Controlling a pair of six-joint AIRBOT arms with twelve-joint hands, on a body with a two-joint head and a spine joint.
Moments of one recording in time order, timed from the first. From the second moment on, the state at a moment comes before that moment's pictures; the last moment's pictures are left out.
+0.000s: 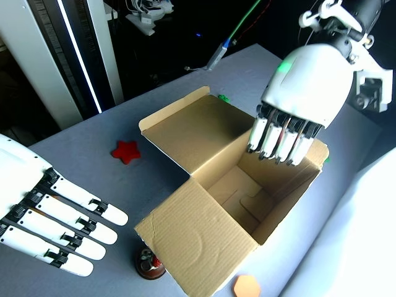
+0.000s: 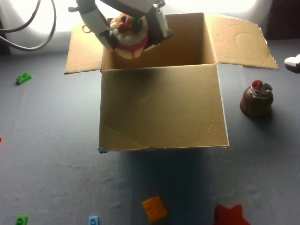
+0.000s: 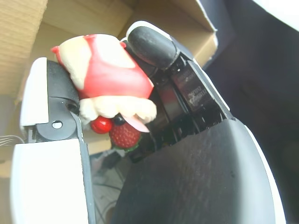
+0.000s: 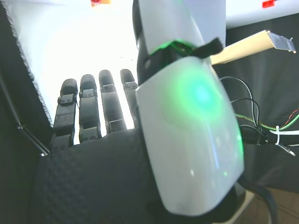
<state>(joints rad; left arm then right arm) -0.22 -1.45 1.86 2.28 -1.09 -0.64 -0.37 -0.51 0.72 0.45 0.31 -1.30</state>
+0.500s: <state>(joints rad) -0.20 -1.46 1.85 2.29 -1.09 -0.63 -0.37 -0.54 0.73 0.90 0.42 -1.60</state>
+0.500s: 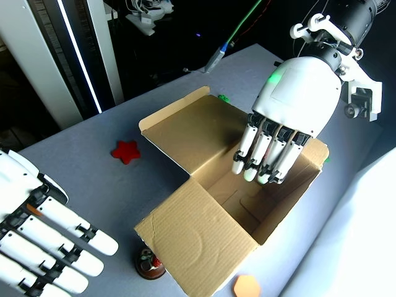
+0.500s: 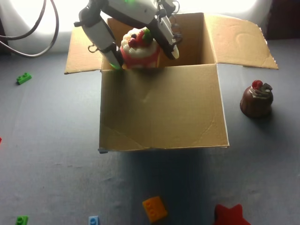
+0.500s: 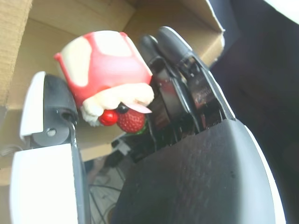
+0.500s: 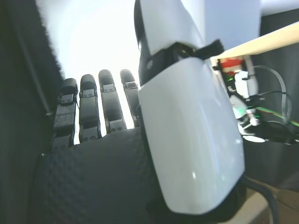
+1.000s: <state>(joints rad) -0.25 -1.45 1.91 2.30 -1.10 -0.63 -0.45 -0.73 0.91 1.09 0.41 -1.56</state>
